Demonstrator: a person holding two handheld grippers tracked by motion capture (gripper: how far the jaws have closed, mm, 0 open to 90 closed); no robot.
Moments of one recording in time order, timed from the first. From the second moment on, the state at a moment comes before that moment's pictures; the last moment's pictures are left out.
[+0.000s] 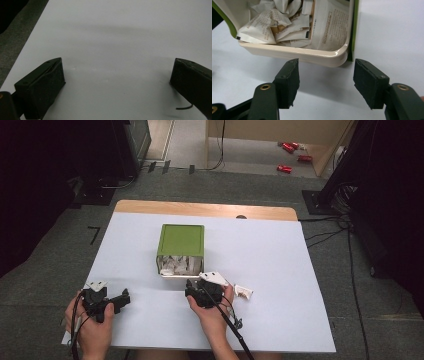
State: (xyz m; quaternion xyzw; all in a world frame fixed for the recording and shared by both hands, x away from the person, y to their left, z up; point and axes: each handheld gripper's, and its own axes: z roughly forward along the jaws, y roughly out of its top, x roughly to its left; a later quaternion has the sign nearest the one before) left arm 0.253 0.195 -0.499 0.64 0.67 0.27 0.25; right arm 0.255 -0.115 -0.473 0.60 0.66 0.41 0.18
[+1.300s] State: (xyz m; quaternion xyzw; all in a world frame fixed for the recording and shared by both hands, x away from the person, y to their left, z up) left arm 0.253 0.195 -0.499 0.64 0.67 0.27 0.25; right arm 0.214 -0.206 -0.411 0.54 0.70 0.41 0.24
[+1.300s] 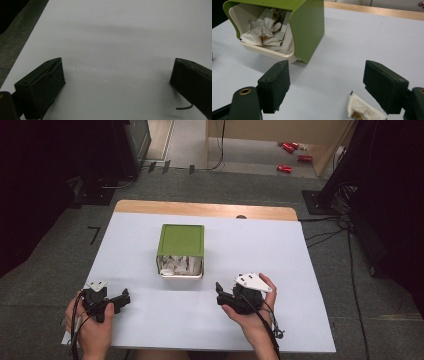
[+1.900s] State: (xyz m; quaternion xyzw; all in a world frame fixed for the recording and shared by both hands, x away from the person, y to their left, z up) left arm 0.253 0.195 -0.499 0.64 0.67 0.27 0.25; right arm 0.201 -0.255 -0.408 0.56 0.67 0.41 0.26
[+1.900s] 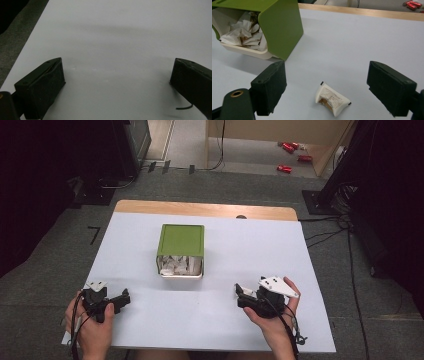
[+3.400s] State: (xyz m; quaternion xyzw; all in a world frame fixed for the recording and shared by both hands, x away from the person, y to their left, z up) left arm 0.253 0.195 -0.499 0.64 0.67 0.27 0.25; right arm 0.179 -0.363 -0.424 0.62 0.62 0.36 0.32
